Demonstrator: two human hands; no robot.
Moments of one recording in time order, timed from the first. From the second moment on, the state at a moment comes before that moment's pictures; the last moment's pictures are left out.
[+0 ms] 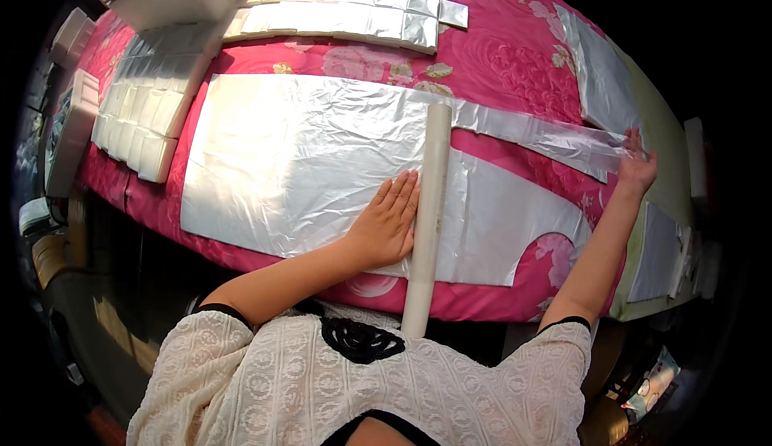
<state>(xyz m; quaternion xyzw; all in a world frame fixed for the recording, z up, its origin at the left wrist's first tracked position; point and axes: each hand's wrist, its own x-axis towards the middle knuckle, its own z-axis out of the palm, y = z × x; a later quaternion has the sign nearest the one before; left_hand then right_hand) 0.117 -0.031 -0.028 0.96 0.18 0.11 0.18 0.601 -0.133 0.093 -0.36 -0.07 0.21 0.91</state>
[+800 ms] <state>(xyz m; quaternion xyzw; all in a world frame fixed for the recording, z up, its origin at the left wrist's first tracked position) -0.068 0.113 0.008 0.59 0.48 0.15 0.63 0.237 -0.083 0.035 -0.61 -0.74 0.12 0.28</state>
